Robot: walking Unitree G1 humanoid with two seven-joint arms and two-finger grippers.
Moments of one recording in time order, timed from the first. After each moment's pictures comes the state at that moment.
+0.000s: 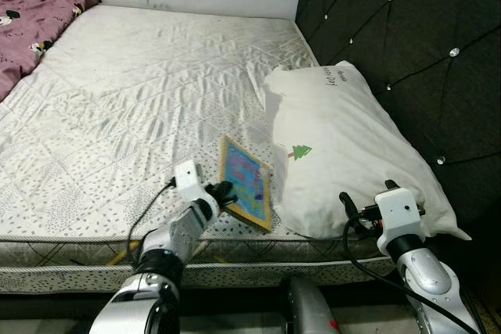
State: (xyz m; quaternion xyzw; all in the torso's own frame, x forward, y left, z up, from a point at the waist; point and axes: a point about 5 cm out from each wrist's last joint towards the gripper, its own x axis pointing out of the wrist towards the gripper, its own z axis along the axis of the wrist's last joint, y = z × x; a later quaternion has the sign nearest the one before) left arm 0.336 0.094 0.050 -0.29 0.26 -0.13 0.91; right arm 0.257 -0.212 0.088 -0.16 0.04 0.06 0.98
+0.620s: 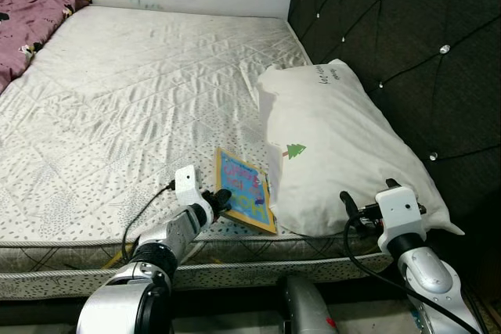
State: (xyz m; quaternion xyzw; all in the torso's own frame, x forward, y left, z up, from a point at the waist) left arm 0.335 0.118 0.038 -0.22 0.29 -0.13 0.92; right arm 0.259 -0.211 0.094 -0.17 0.04 0.06 0.98
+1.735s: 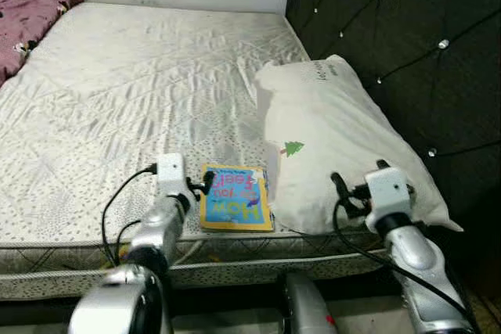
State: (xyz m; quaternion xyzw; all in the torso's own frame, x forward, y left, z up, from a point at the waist) left arm 0.343 0.137 0.055 -0.09 0.15 -0.07 0.98; right arm 0.285 -0.194 0.106 -0.16 0.00 0.07 0.99
